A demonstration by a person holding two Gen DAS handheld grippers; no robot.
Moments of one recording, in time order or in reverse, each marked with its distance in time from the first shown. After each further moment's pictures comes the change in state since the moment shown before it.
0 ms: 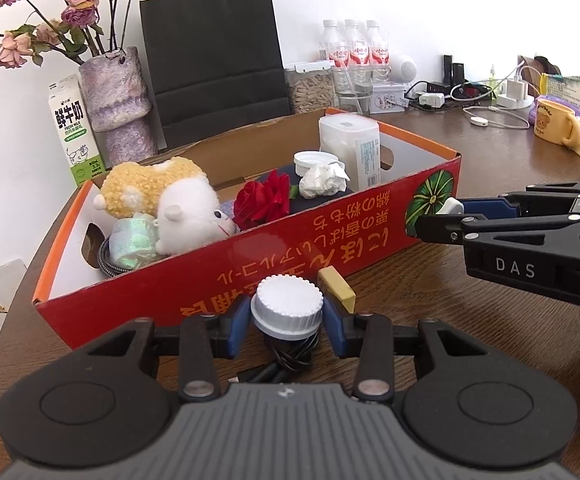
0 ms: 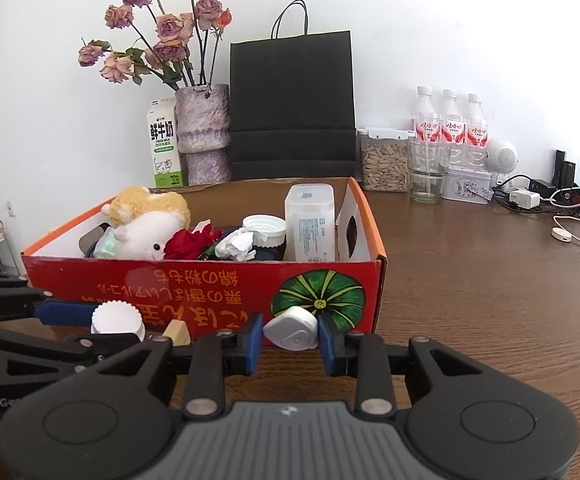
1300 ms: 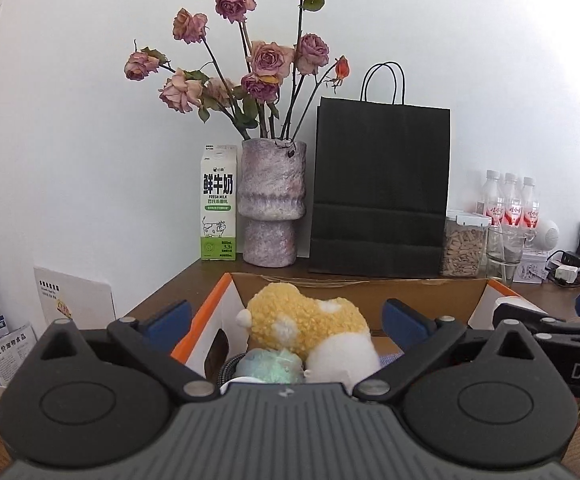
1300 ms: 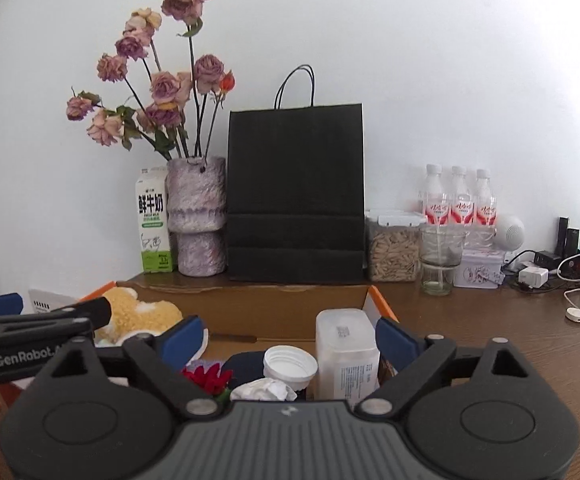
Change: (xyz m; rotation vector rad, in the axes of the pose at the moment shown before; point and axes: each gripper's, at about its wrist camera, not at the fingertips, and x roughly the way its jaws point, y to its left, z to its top) left arm 0.015 0.069 0.032 -0.340 -0.358 0.343; right arm 0.046 0.030 0.056 -0.001 -0.217 -0.064
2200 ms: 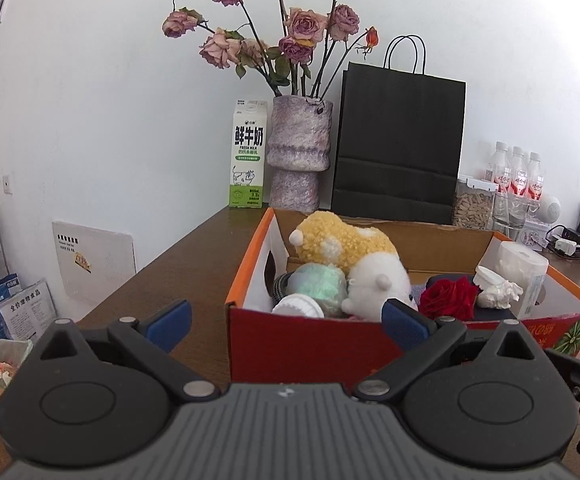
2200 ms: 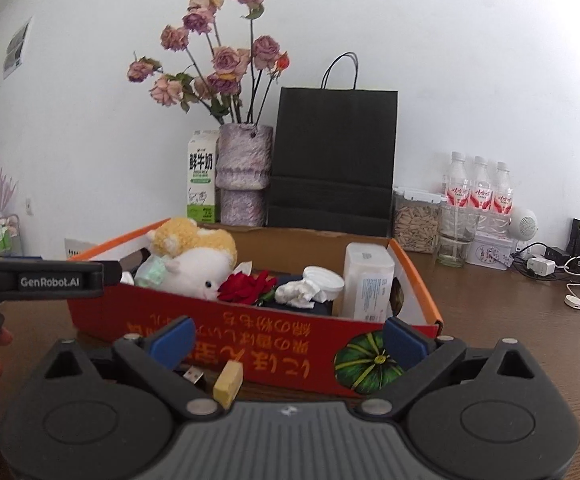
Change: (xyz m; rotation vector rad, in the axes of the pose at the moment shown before) left arm -0.047 0.039 -0.028 -0.040 0.131 0.007; right arm -0.067 0.018 -0.039 -0.132 0.125 0.100
